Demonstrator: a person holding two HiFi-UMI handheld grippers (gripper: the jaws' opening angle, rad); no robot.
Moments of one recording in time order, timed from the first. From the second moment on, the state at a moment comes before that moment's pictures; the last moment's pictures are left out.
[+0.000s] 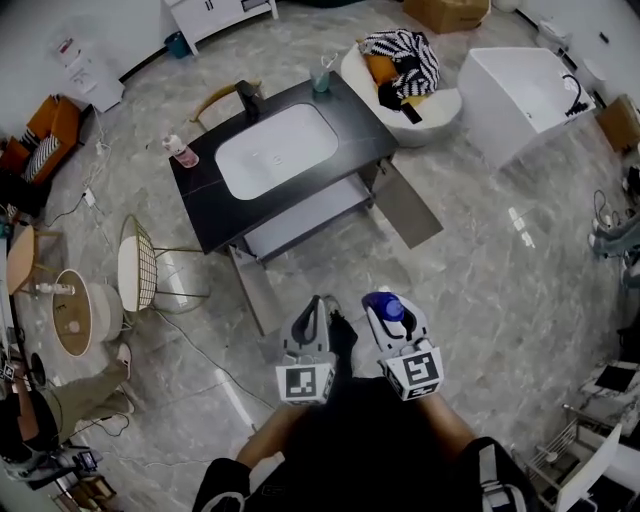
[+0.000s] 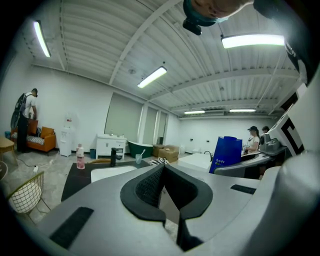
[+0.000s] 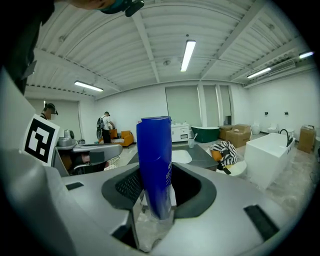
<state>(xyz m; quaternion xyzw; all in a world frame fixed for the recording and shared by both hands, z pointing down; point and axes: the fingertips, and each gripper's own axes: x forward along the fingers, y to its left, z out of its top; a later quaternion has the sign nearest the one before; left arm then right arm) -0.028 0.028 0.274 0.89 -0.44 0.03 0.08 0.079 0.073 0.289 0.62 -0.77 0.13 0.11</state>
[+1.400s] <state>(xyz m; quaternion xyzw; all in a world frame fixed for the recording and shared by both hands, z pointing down) 0.056 -0.216 0.617 0.83 -0.55 0.00 0.13 0.176 -0.247 0.653 0.54 -0.82 0.10 0.14</state>
